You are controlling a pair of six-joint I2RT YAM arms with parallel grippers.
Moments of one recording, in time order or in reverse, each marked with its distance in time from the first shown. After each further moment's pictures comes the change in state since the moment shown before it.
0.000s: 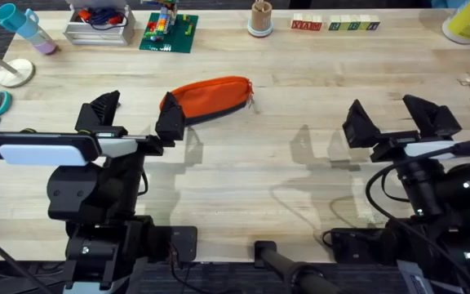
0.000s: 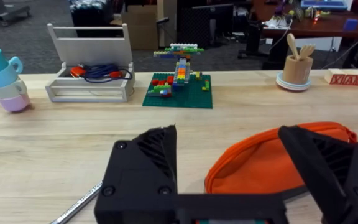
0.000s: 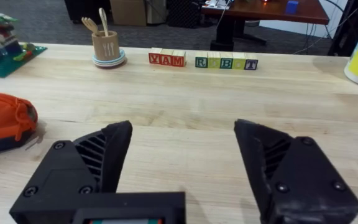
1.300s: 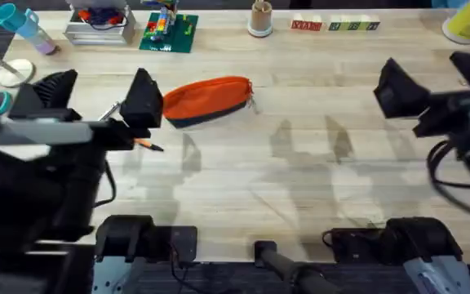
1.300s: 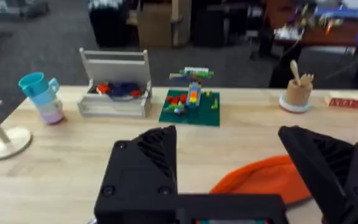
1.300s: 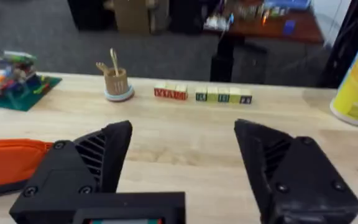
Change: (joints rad) left arm 0.000 0.133 0.421 -0.327 -0.059 -0.001; right arm 0.000 0.307 0.422 -0.117 -0.011 0.000
